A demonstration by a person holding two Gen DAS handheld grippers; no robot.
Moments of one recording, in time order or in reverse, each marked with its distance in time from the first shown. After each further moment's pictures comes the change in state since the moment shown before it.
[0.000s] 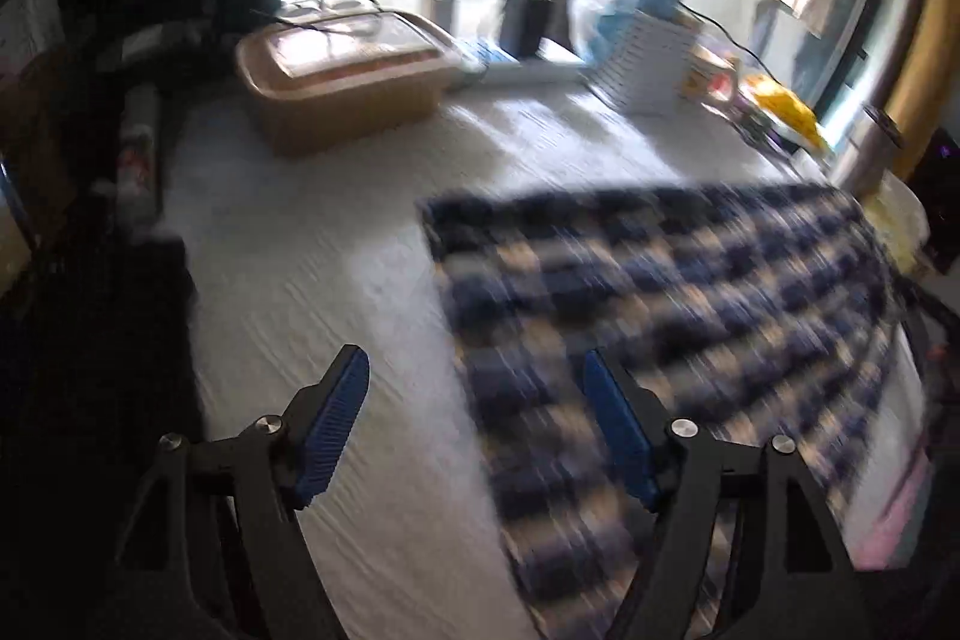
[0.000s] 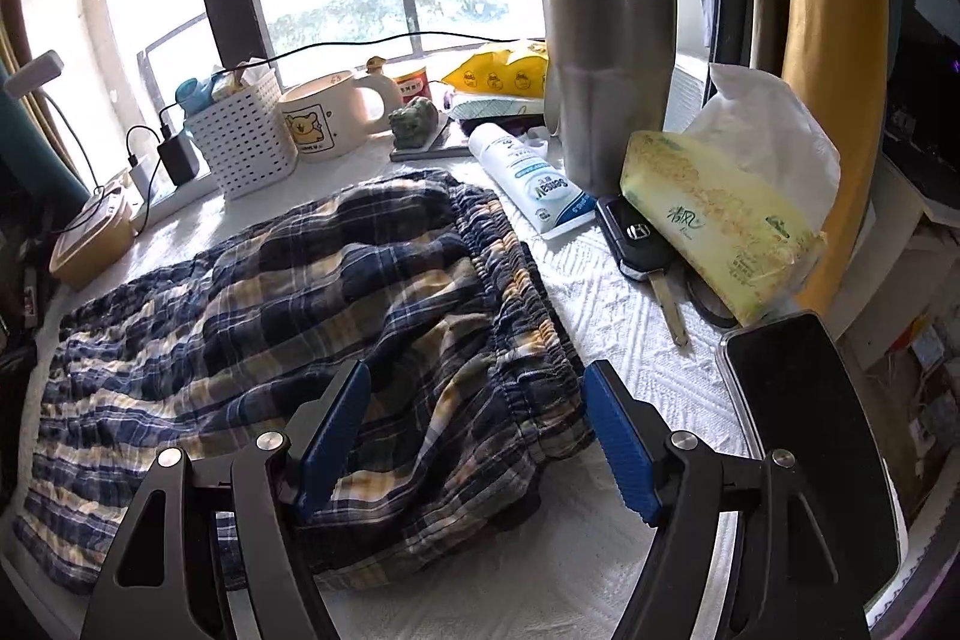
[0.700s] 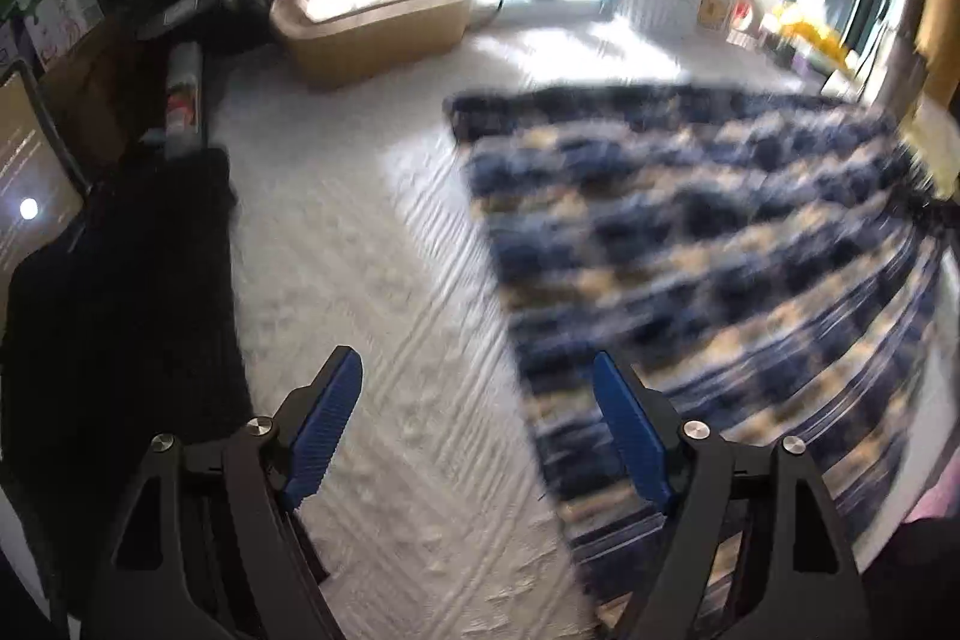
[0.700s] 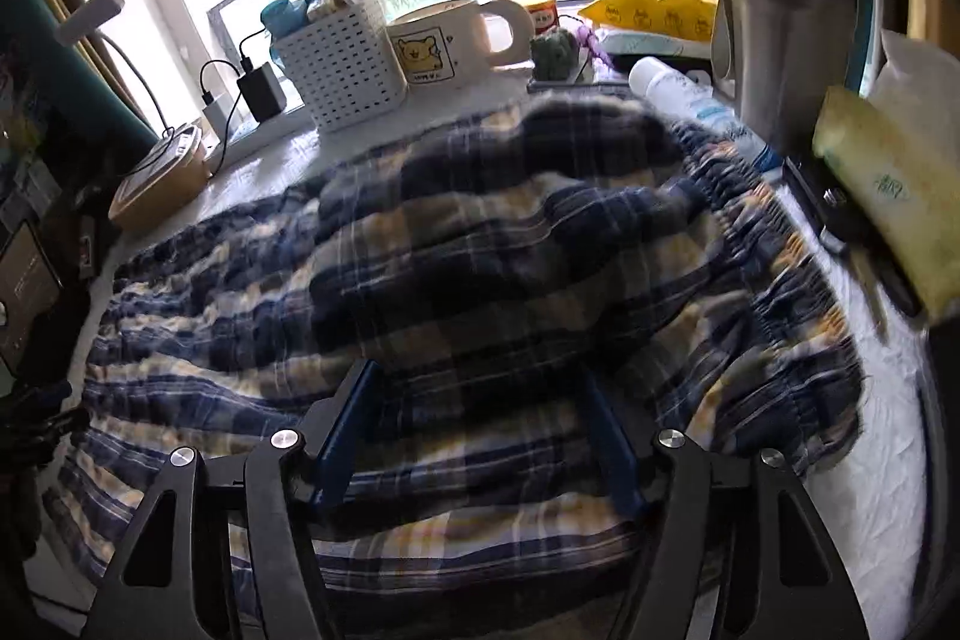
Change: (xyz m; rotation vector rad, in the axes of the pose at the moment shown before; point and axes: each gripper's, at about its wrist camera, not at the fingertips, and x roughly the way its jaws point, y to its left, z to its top) left arm -0.005 -0.010 -0.030 0.038 0.039 0.137; right arm 0.042 0.052 0.003 -0.076 0.107 0.194
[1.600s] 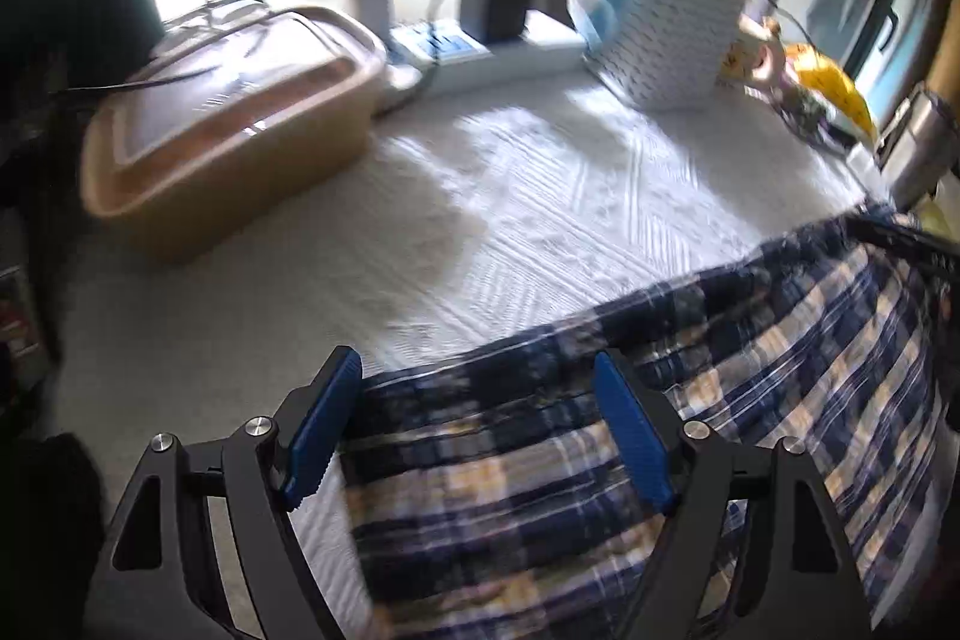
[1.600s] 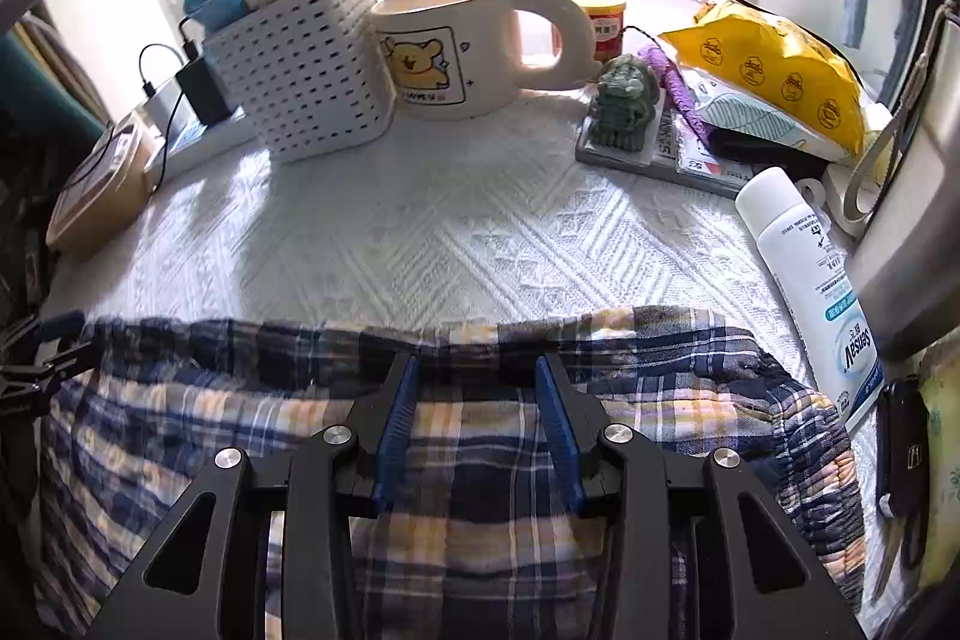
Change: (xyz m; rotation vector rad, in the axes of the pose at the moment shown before) left arm 0.085 -0.022 0.119 0.012 0.027 -0.084; right arm 0.098 0.017 0.099 -0.047 0.124 -0.027
